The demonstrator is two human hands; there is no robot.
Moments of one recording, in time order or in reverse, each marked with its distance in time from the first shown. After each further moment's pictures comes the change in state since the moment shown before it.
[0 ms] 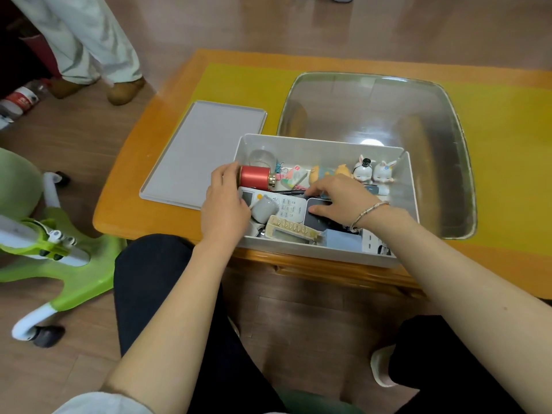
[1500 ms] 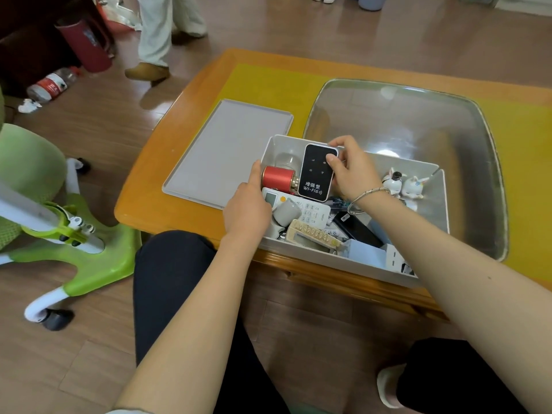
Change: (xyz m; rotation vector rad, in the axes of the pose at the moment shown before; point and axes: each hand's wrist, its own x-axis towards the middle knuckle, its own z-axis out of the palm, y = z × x) left_hand 0.016 -0.007 0.006 0.078 -0.154 -0.191; right_hand 0.064 -0.012 0.004 0.493 0.413 0.136
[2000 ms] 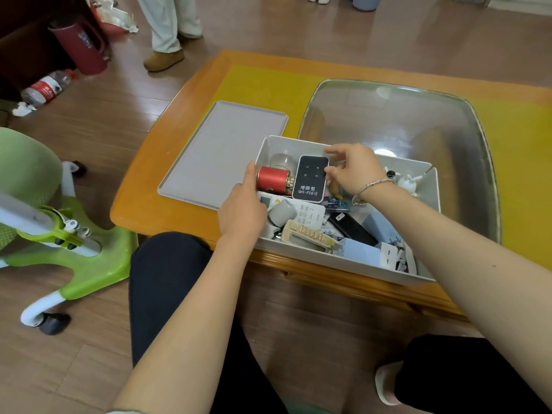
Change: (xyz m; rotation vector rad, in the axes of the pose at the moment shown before) left_hand -0.004 0.002 -0.001 0.033 0.026 0.002; right_hand 0.008 -0.003 -0.019 -0.233 -0.127 0.041
